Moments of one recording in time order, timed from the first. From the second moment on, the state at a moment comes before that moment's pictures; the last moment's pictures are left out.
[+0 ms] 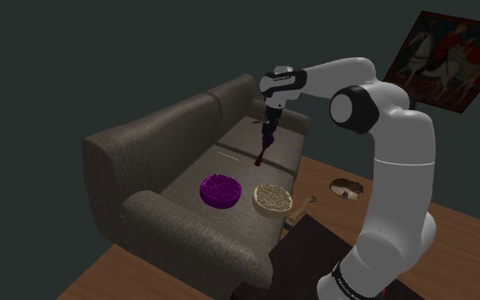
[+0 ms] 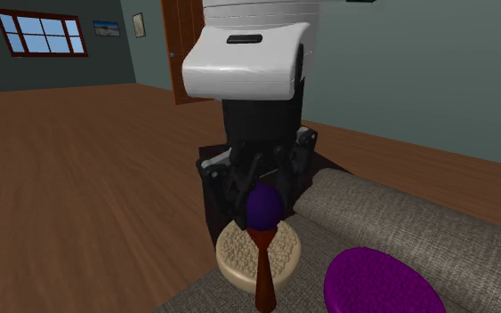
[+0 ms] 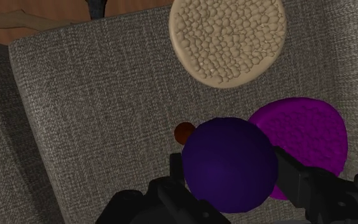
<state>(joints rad) -0.23 0.47 -0.28 -1.53 0.15 1.83 -0.74</state>
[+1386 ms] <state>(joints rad) -0.03 0.30 -0.20 -1.55 0.12 1.71 -0.45</state>
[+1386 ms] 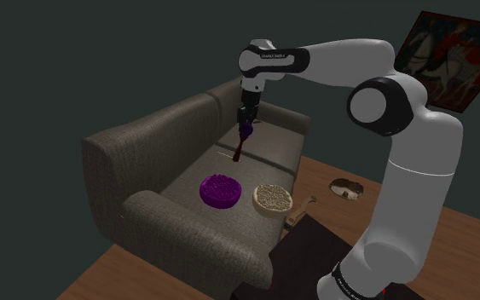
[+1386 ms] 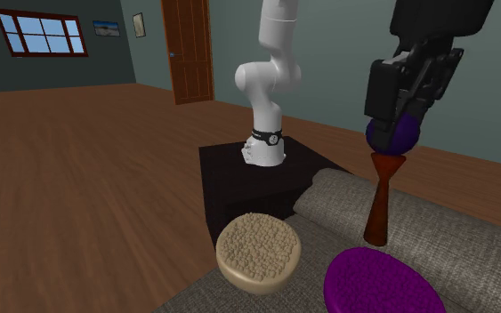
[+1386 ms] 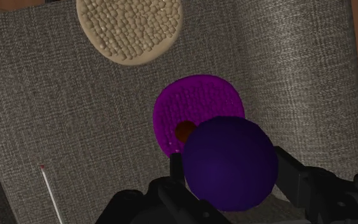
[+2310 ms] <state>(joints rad) 0.04 0.30 -0.16 -1.62 0.12 1.78 -0.35</state>
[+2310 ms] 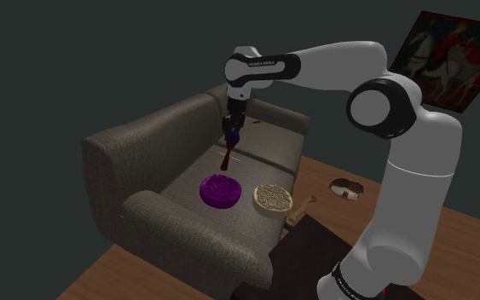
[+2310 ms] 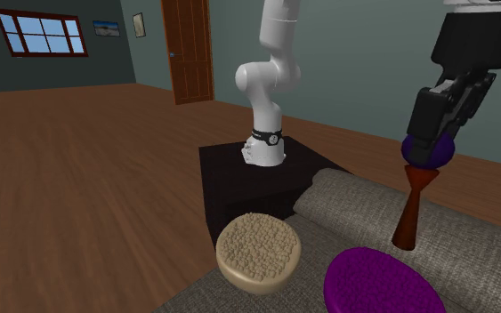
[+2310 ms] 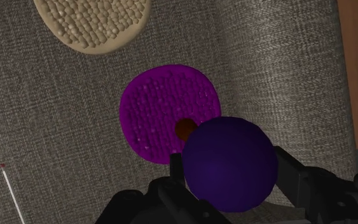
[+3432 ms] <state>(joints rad) 0.04 0.38 -0.15 -1.75 0.14 1.98 -0.37</state>
